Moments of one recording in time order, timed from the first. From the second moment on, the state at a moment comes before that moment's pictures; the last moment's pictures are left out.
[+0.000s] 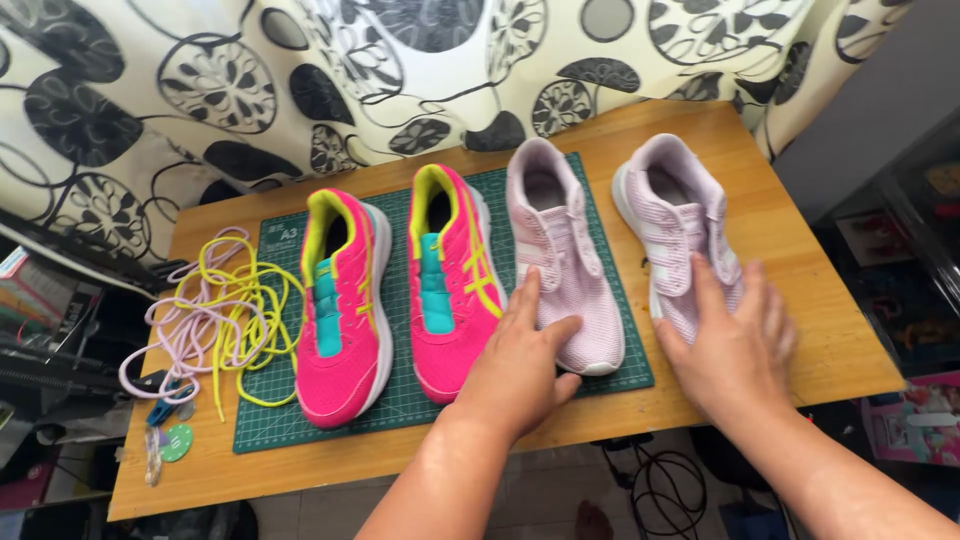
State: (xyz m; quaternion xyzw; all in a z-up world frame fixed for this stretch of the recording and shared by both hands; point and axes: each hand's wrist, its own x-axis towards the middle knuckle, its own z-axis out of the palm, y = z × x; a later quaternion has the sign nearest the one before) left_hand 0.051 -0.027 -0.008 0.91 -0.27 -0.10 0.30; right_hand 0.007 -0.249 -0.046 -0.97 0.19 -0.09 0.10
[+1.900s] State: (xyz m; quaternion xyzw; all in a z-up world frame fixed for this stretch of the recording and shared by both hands) left_hand 0.122 0.349 0.068 0.80 -0.15 0.20 0.54; right_hand 0.125 0.116 0.045 -0.75 0.05 0.13 0.65
